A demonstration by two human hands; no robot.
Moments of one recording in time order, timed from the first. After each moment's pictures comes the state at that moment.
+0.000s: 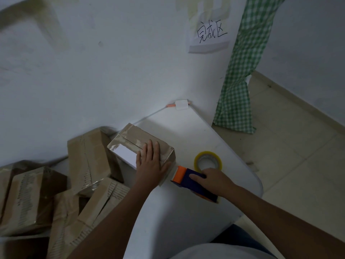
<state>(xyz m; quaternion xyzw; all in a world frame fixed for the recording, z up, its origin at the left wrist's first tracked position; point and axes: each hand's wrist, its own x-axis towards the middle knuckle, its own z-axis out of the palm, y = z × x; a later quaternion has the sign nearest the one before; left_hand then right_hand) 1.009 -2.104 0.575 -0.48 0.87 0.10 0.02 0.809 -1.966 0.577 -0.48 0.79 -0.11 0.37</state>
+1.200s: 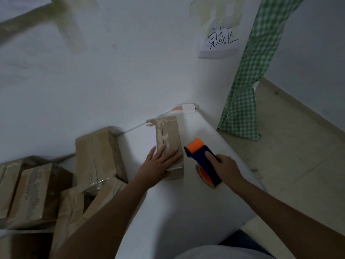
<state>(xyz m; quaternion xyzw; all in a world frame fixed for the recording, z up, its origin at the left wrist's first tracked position) 1.025 -2.135 0.577 -0.22 0.98 0.01 0.04 0.791 -1.988 0.615 -0.39 0.81 -0.31 0.31</state>
